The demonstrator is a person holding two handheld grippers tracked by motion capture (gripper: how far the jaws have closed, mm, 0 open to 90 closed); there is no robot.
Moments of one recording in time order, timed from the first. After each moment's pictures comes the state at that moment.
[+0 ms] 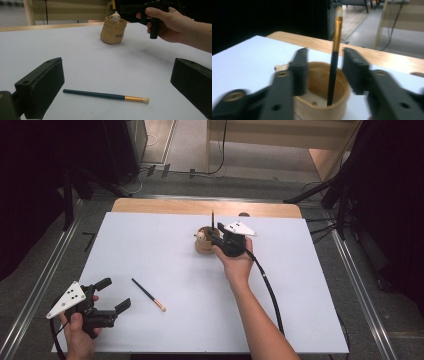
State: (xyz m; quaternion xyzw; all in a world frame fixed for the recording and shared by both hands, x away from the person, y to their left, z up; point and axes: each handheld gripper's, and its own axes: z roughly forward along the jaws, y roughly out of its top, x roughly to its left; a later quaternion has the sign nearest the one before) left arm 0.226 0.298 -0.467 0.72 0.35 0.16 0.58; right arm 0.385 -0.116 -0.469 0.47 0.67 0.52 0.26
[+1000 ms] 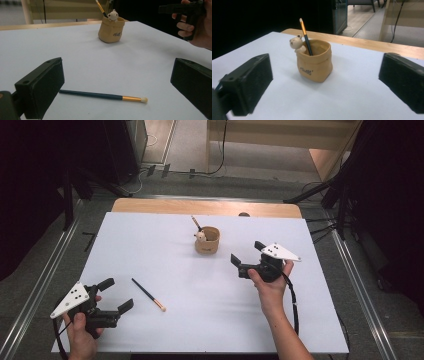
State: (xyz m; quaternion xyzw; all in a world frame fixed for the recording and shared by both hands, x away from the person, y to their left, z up) left arm 0.226 0.292 -0.468 0.73 0.35 0.16 0.57; right arm 0.295 -0.197 -0.458 0.45 0.67 0.55 0.23
